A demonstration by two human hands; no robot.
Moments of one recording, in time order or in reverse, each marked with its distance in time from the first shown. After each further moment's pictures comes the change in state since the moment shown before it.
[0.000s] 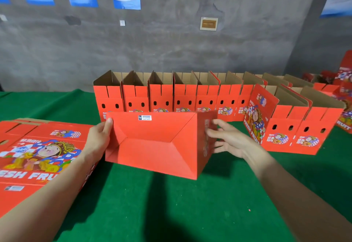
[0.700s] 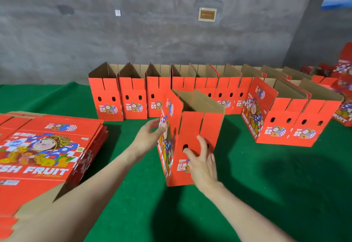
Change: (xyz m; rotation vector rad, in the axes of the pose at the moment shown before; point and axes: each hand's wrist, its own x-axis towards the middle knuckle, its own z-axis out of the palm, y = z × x) left_hand -0.068 0.064 0.081 -0.202 -0.459 -0.097; right_hand 0.003 0.111 0.090 -1.202 0.512 -0.414
